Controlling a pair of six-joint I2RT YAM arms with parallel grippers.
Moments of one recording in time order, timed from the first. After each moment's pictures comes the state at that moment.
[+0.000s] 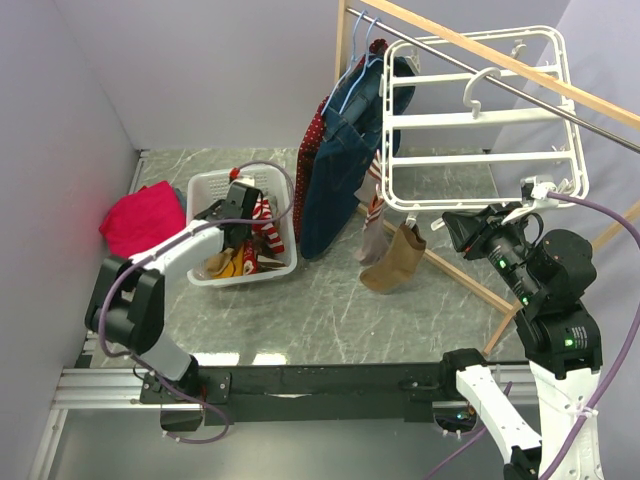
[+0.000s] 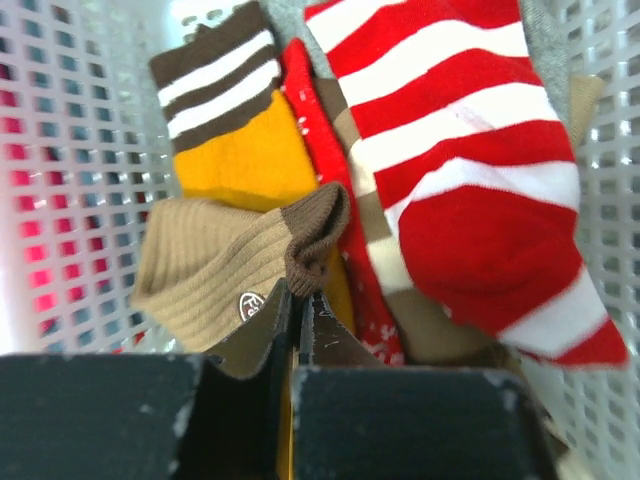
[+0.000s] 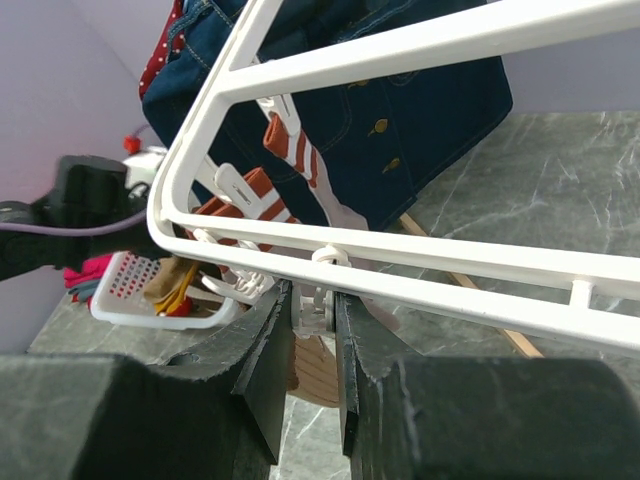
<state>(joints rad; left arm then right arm) -0.41 1.58 1.05 -0.34 -0.43 -0.24 0.14 0.66 1.26 -0.69 -0.22 0.31</state>
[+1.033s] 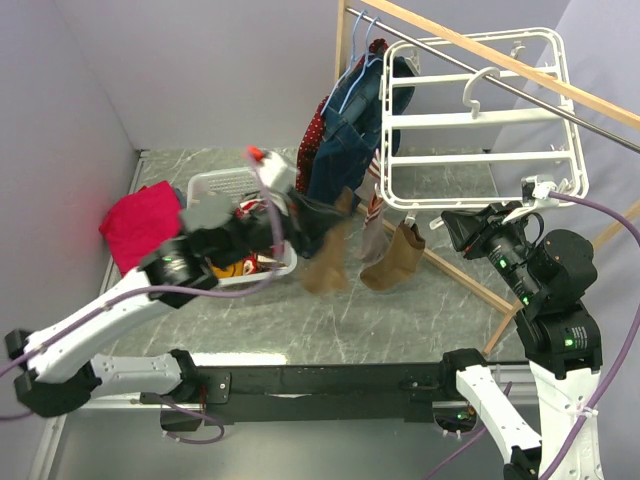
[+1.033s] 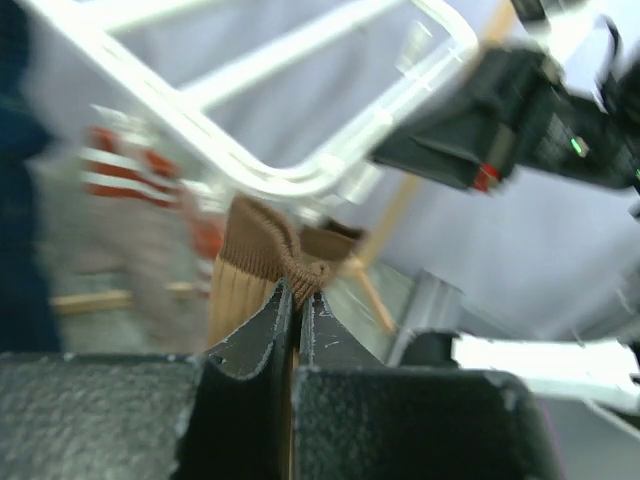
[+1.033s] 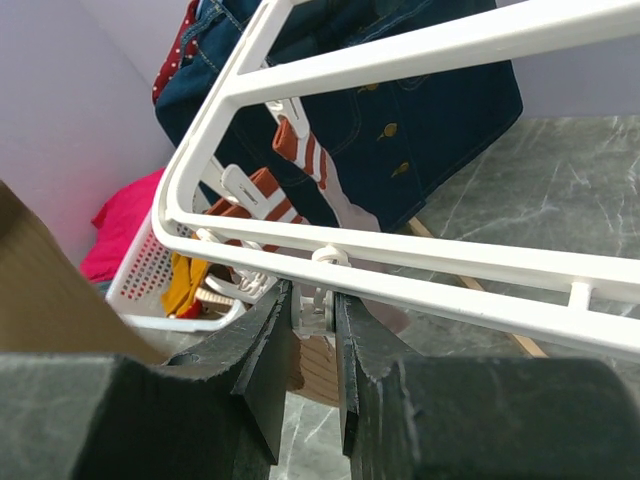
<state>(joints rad) -1.00 1.09 1.36 -0.15 0.07 -0.31 0.14 0.66 1.26 -0.67 -0.23 0.32</state>
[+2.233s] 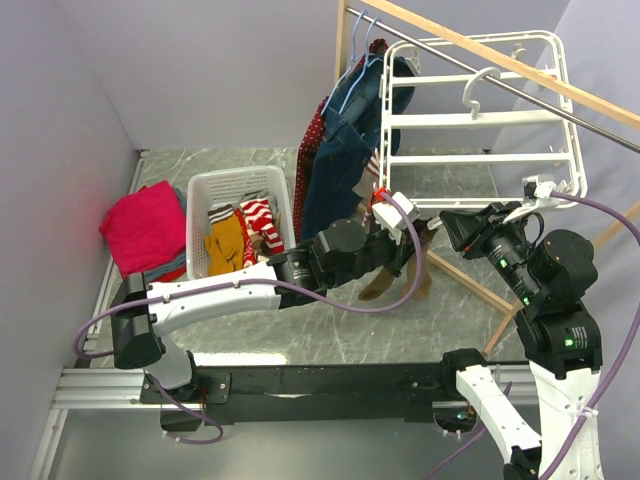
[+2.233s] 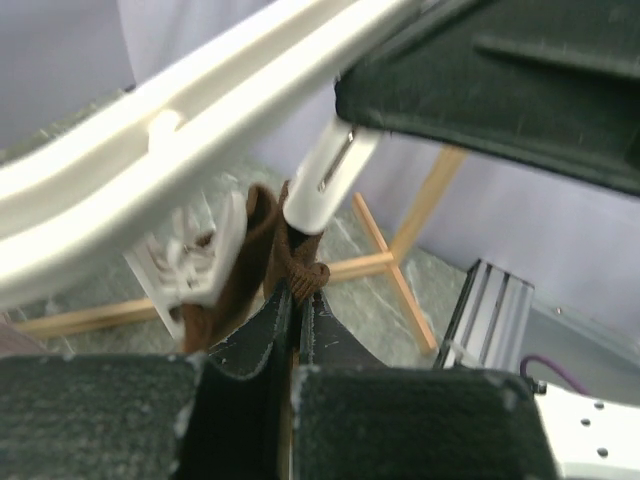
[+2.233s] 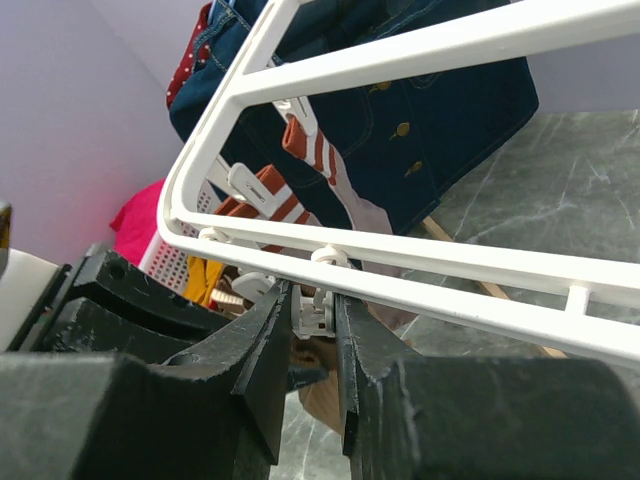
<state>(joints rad) -1.24 1.58 1.43 0.15 -0.17 -0.20 0.14 0.66 1.26 -0.67 -0.25 0.36</state>
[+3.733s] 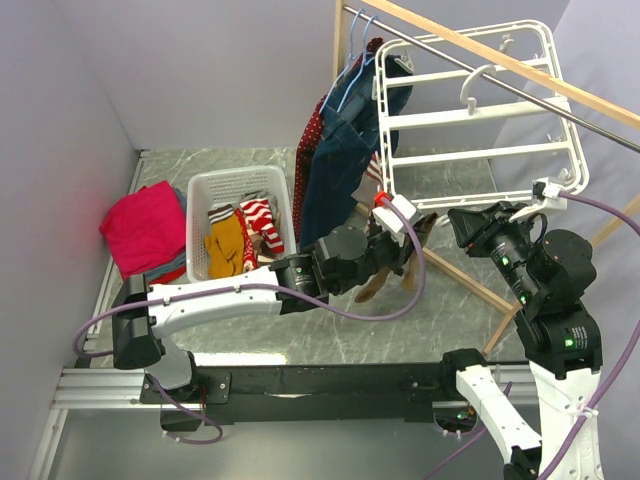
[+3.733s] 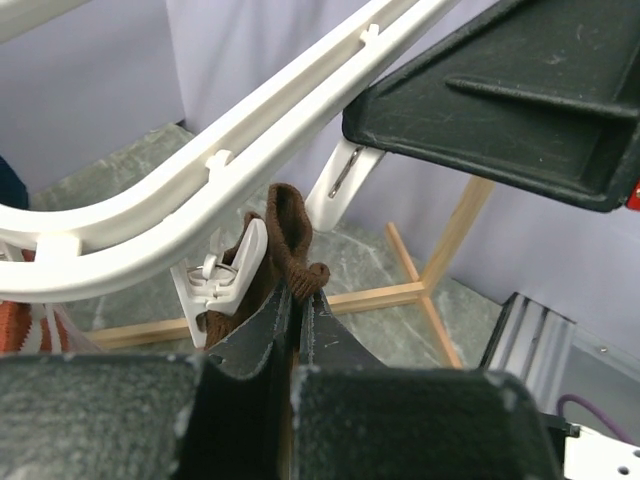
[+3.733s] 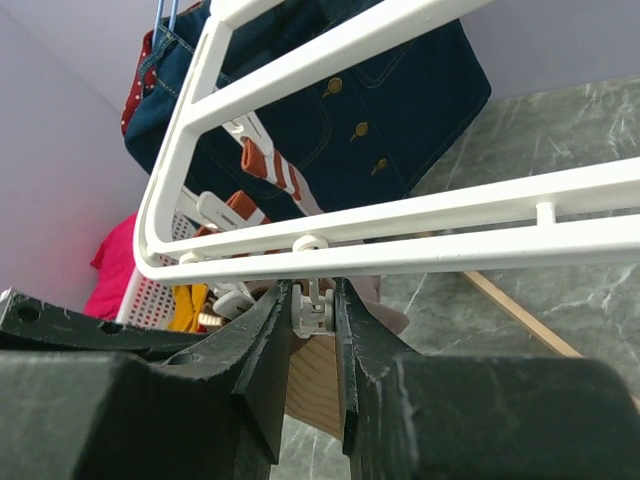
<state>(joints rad) -1.28 1.59 1.44 0.20 -0.31 -0.13 0.14 0.66 1.26 -0.69 -0.13 0.42</state>
